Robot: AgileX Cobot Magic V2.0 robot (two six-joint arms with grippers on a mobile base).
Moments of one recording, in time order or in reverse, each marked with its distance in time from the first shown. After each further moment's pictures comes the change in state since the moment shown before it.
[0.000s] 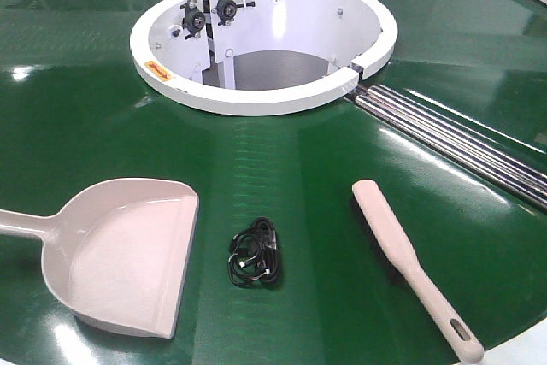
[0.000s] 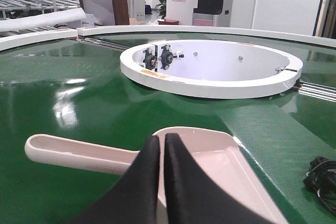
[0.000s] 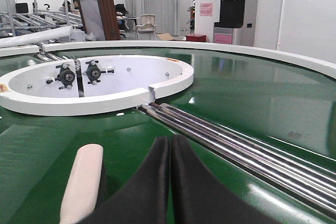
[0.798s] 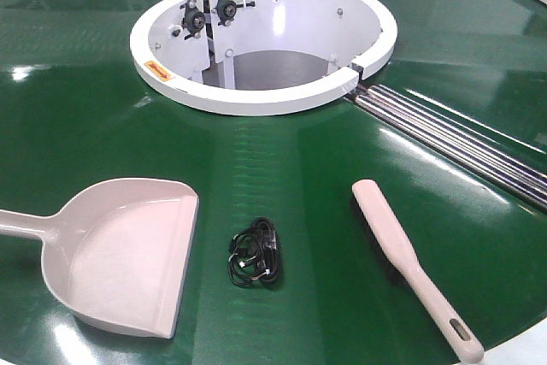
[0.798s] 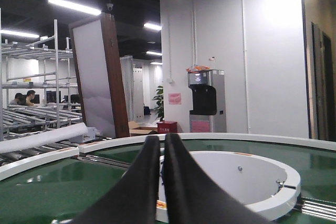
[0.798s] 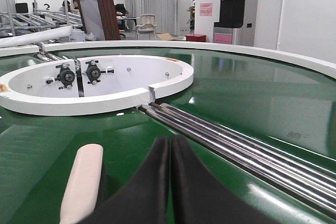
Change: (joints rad) left arm 0.000 0.053 -0.230 0.027 -0.185 0.033; right arm 0.000 0.000 0.000 0.000 0.000 0.000
